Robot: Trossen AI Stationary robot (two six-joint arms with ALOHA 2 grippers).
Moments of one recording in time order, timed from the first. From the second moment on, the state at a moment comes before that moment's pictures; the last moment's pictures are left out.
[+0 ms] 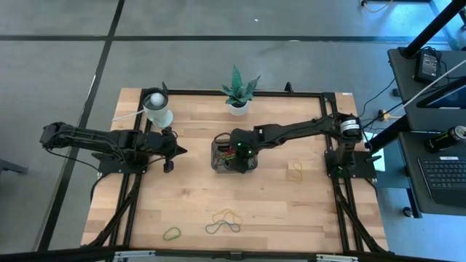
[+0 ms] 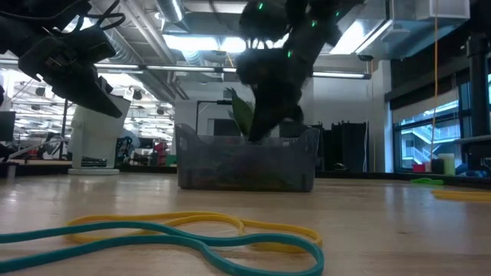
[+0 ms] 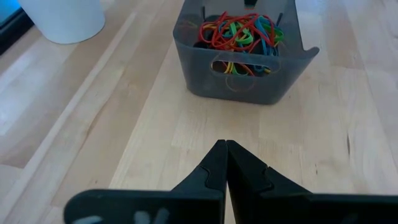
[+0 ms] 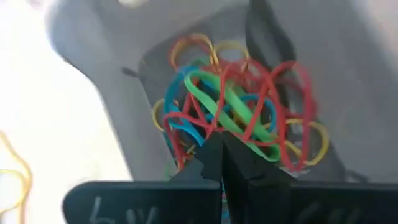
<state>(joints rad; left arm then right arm) -0.02 0.55 0.29 -0.36 -0.17 -0.17 -0.04 1.91 1.35 -0.51 -0.05 0.40</state>
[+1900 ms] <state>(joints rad) -0.63 1.91 1.52 -0.73 -0.22 -0.64 0.31 0.69 0.35 -0.39 0.16 0.64</state>
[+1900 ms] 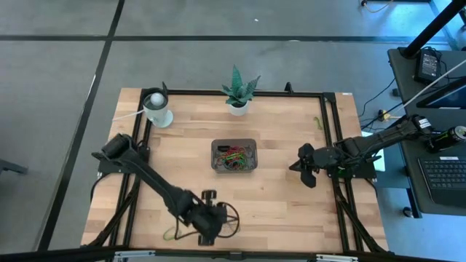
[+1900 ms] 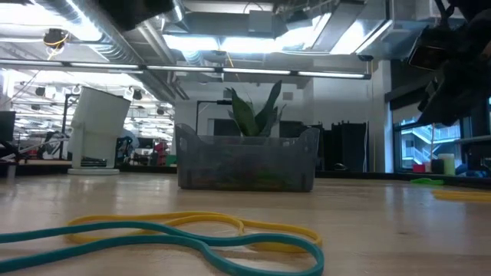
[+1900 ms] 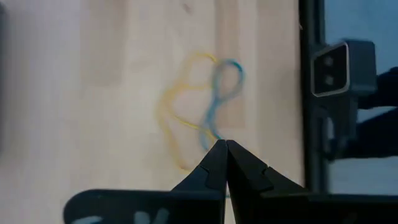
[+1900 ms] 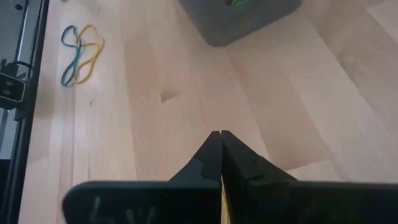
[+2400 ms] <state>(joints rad) -0.68 2.05 1.53 -0.72 -0.12 -1.02 0.31 0.69 0.35 -0.40 0.13 0.58</state>
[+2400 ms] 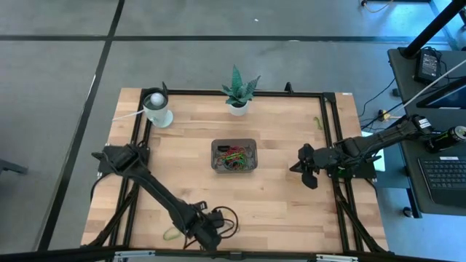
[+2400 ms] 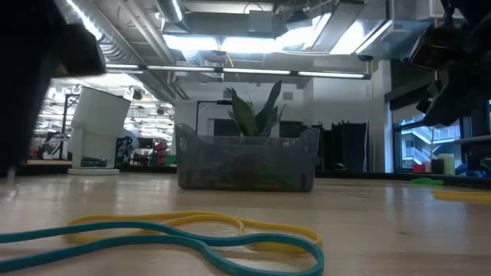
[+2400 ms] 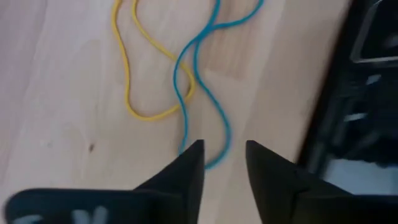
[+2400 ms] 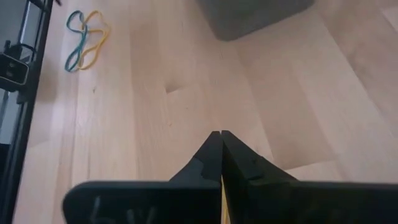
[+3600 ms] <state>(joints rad) -0.69 1.96 1.53 -0.77 -0.14 -0.82 0.31 0.69 0.35 -0.43 0.15 0.57</state>
